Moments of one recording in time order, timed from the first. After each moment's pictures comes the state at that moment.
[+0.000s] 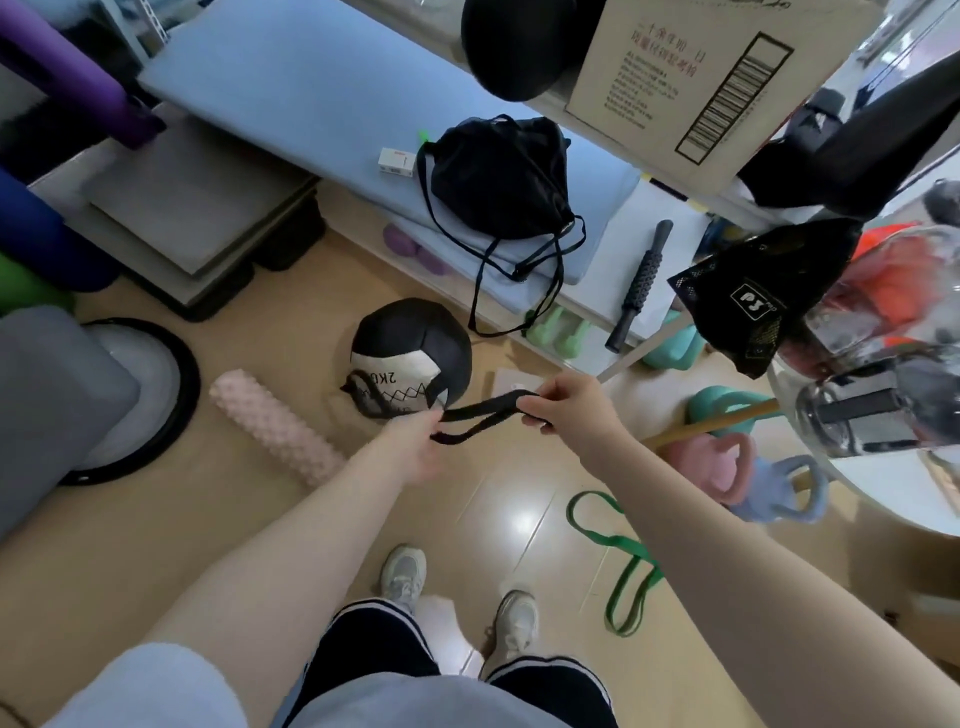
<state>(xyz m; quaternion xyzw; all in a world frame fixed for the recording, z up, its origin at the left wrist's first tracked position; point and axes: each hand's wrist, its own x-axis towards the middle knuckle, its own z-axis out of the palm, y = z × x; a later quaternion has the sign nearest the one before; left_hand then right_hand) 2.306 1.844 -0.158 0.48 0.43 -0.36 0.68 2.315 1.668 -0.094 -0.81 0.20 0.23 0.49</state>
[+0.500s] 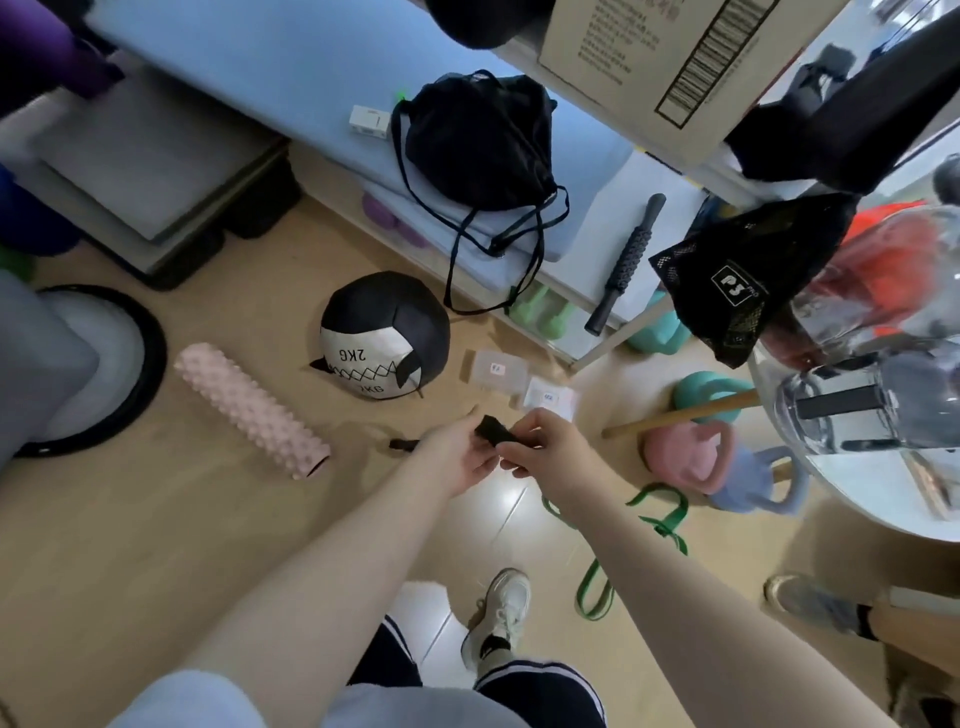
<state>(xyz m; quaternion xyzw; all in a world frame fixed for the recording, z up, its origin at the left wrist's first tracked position) 2.300 1.738 -0.177 0.37 0.46 -0.36 0.72 2.280 1.620 -0.131 -0.79 0.20 0.26 0.52</state>
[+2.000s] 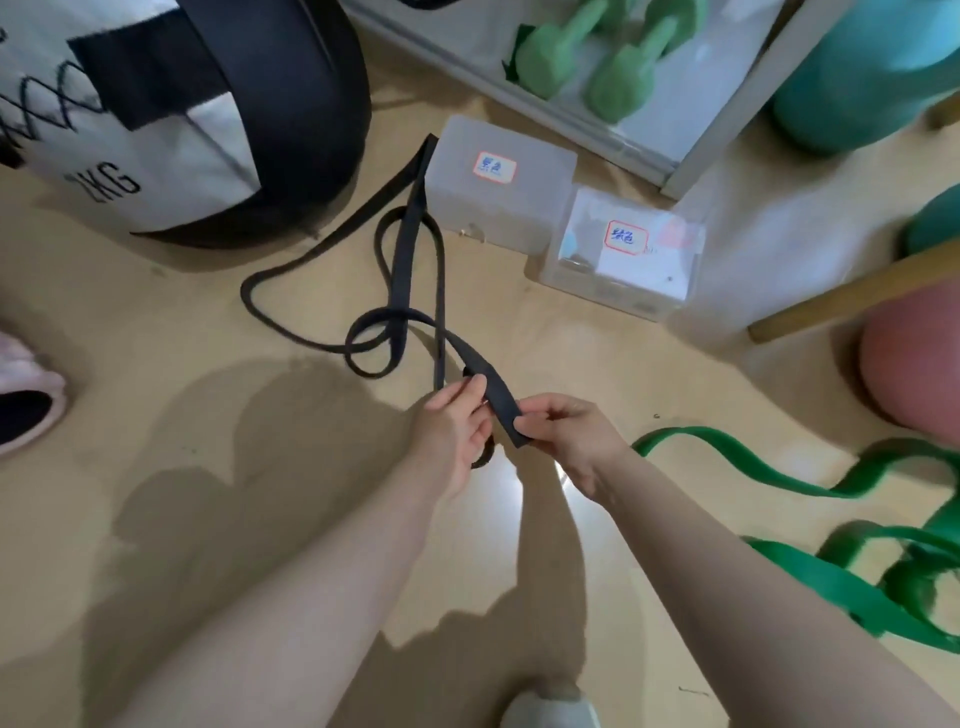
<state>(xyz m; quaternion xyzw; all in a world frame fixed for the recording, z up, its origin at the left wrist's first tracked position) 2.279 1.597 -0.817 0.41 0.40 -0.22 0.79 2.277 1.466 -0.814 -0.63 0.28 0.31 0.65</state>
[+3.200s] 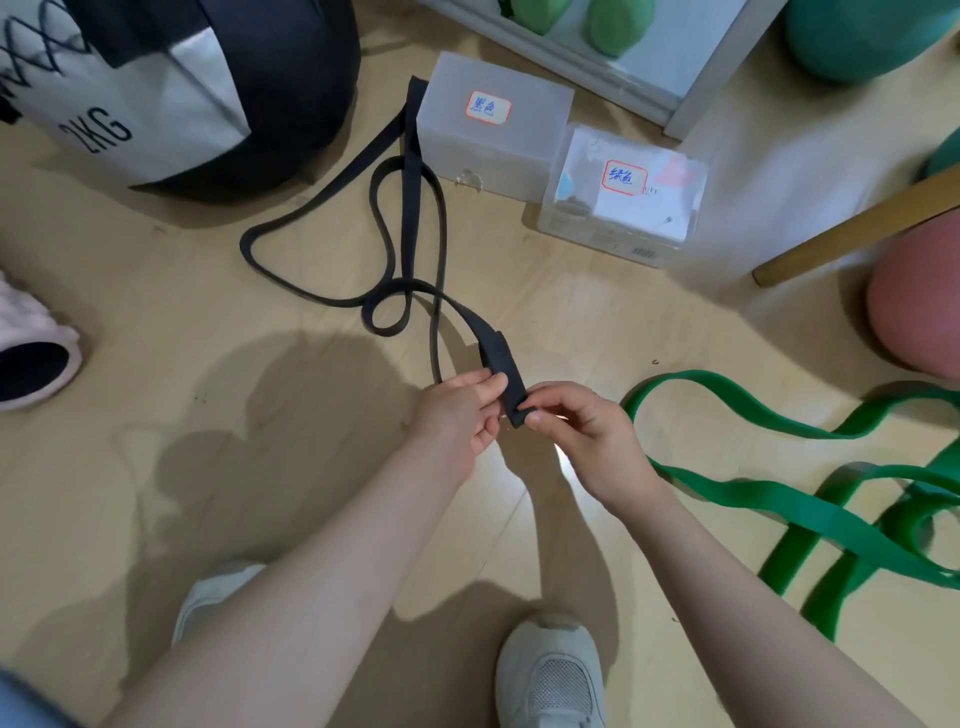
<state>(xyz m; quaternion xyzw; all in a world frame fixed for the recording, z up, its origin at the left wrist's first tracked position) 2.242 1.585 -0.782 0.45 0.45 -0.29 0.71 2.208 1.450 -0.794 -0.76 0.06 0.19 0.62</state>
